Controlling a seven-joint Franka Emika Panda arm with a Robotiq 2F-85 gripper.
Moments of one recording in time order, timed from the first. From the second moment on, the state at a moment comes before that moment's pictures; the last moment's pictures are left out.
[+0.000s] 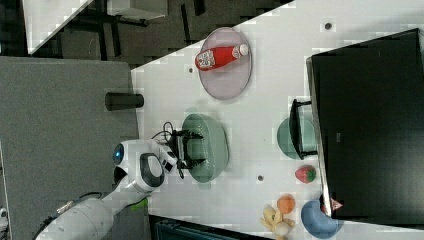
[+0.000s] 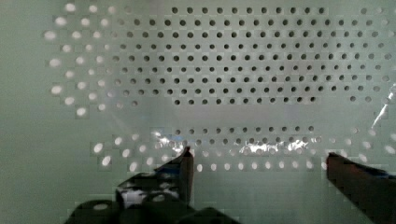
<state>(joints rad) 0.29 0.49 0.20 -2.27 0.02 1.16 1.18</state>
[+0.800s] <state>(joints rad) 0.43 0.58 0.15 -2.07 0.01 1.10 1.41</state>
